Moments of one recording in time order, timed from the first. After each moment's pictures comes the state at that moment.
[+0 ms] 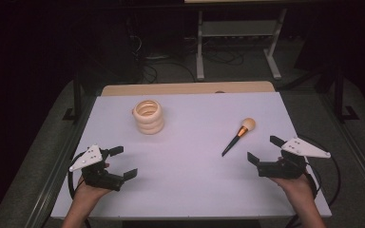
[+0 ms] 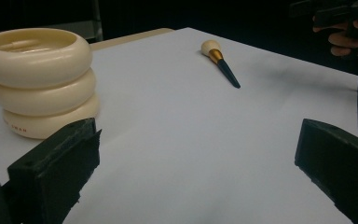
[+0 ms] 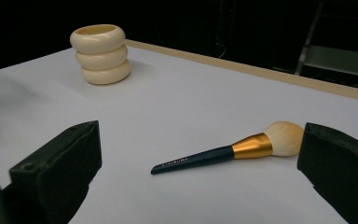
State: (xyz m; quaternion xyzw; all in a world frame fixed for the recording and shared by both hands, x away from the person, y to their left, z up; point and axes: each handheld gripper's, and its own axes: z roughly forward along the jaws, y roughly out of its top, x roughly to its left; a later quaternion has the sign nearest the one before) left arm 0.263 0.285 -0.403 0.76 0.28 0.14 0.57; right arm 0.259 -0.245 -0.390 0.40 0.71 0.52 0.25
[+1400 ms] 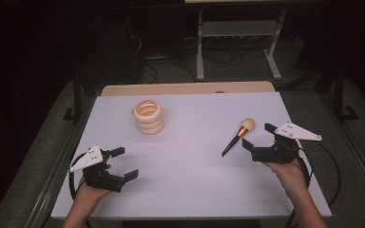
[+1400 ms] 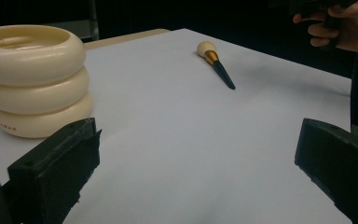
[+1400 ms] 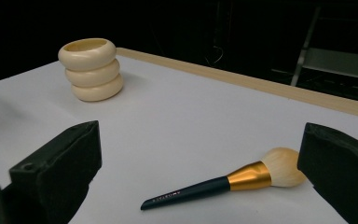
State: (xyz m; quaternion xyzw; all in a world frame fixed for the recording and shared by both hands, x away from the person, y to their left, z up) left arm 0.261 0.283 -0.405 0.76 0.28 0.13 0.57; right arm 0.292 -0.234 -0.374 0.41 0.71 0.52 0.25
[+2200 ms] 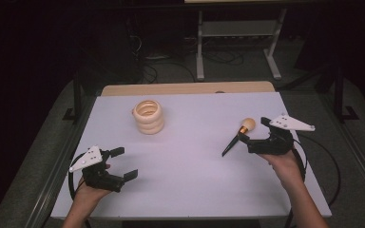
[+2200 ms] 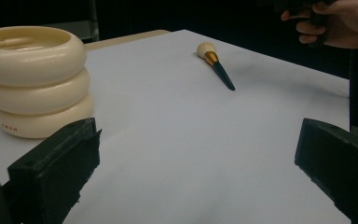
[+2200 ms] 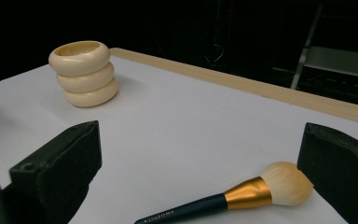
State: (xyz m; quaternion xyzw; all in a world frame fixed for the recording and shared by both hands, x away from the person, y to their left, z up) left arm 0.261 0.284 -0.404 0.76 0.28 0.13 0.58; right arm 0.315 -0.227 -0.371 0.41 0.71 0.52 0.24
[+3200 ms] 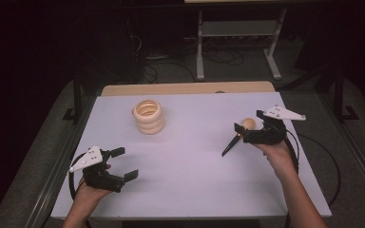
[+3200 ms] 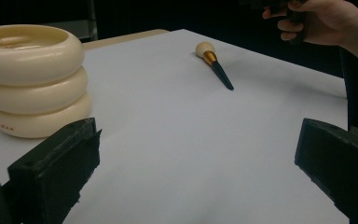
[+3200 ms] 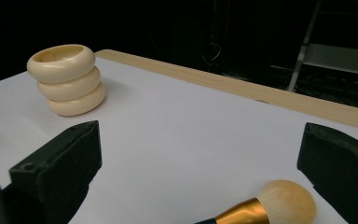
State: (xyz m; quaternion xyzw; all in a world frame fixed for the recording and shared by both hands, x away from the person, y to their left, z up) left arm 0.261 0.283 -0.405 0.76 0.28 0.12 0.58; right arm 0.347 -0.221 -0.374 0.42 0.71 0.52 0.24
